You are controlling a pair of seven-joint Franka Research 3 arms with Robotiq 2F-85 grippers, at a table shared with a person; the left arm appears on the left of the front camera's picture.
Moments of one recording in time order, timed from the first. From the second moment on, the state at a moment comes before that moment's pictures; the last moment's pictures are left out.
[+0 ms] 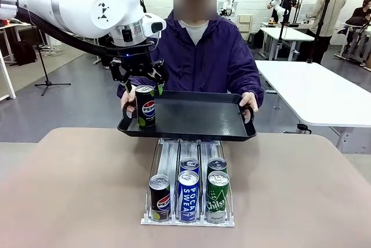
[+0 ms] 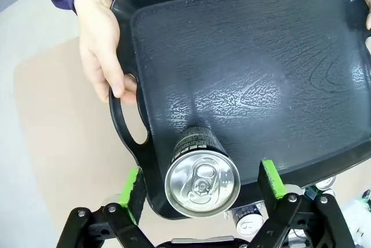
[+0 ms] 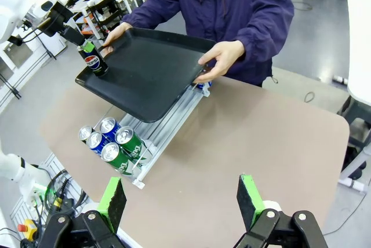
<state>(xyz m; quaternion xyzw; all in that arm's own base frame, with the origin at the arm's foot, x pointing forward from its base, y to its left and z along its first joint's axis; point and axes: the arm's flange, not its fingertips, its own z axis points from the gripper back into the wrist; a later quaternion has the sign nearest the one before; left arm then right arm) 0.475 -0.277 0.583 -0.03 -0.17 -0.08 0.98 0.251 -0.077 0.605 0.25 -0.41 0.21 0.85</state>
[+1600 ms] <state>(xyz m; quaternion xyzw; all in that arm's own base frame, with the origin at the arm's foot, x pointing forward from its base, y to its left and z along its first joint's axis) 0.275 -0.265 0.669 -0.05 -0.17 -0.17 0.97 0.251 -0.077 0.605 0.25 -0.41 0.21 0.85</state>
